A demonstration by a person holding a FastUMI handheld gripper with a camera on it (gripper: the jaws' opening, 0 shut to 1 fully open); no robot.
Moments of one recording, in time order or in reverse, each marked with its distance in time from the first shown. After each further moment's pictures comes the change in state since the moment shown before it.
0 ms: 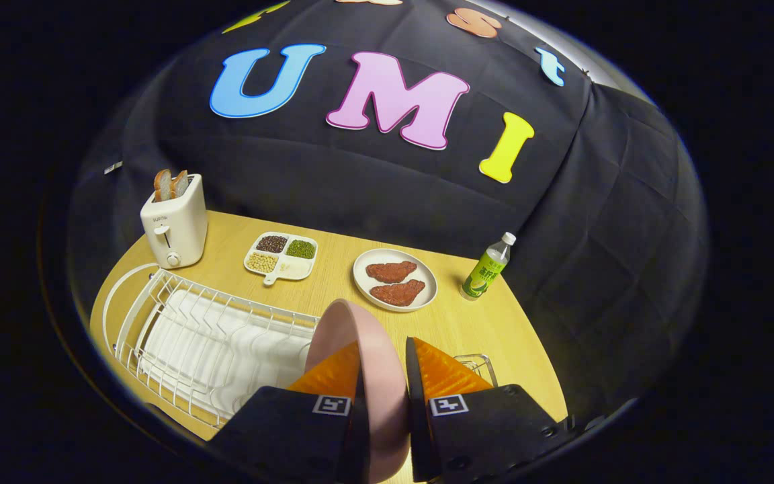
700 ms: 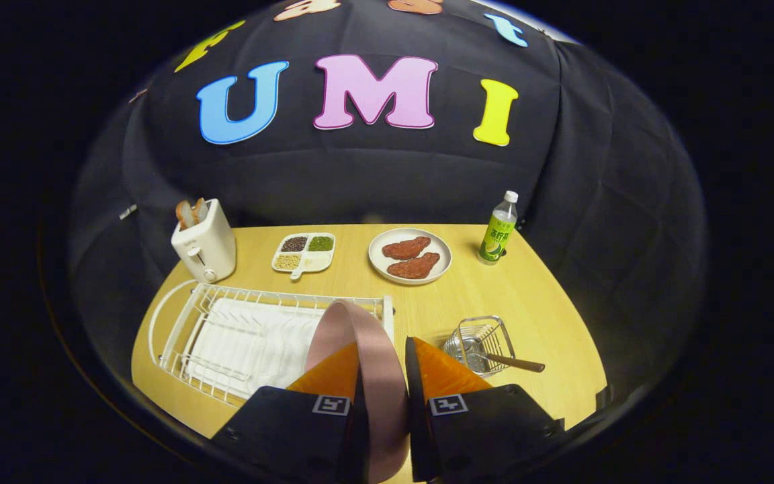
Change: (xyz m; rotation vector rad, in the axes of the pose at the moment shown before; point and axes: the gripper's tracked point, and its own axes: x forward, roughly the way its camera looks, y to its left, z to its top) arm -0.046 -0.023 -0.026 0.231 0.066 0.194
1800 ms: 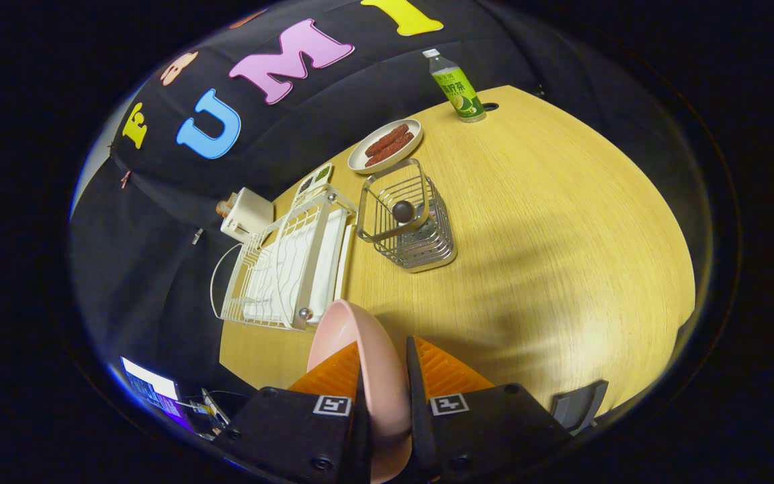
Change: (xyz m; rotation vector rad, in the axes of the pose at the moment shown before) arm 0.011 -0.153 -0.170 0.303 0.358 0.432
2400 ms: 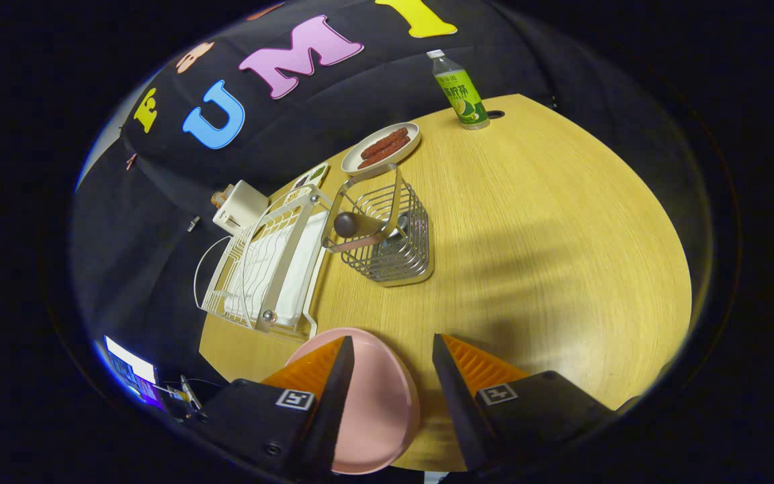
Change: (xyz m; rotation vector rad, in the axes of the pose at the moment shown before) arm 0.006 -0.034 0.021 -0.112 -0.071 -0.005
